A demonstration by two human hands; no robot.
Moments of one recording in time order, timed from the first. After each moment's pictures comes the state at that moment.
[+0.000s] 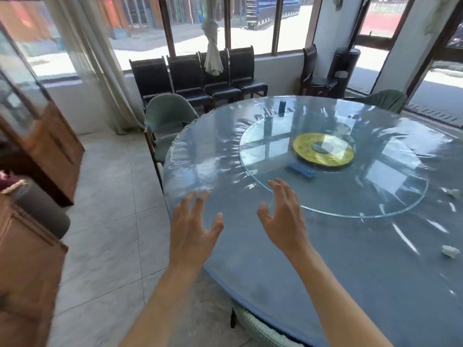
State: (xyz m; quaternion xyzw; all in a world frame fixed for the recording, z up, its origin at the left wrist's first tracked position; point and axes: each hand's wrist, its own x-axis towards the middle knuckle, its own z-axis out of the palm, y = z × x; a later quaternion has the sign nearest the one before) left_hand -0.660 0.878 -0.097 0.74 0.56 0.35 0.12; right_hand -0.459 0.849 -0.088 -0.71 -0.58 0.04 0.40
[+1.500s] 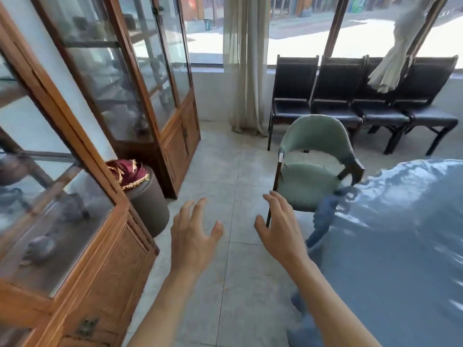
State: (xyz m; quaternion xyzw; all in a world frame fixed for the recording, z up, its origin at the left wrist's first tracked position) left_hand -1.101 1.404 -0.125 0.54 0.76 0.34 0.07; right_hand -0.915 1.473 -0.122 -0.53 -0.78 0.17 0.29
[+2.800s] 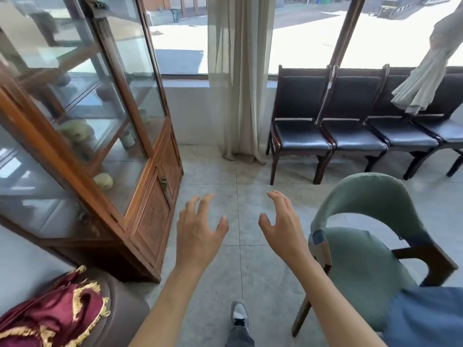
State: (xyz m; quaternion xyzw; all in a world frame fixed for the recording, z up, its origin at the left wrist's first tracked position) left_hand -1.372 2.058 -0.138 0.60 0.72 0.34 0.12; right_hand -1.179 2.103 -0.144 -0.57 -0.73 0.20 0.33
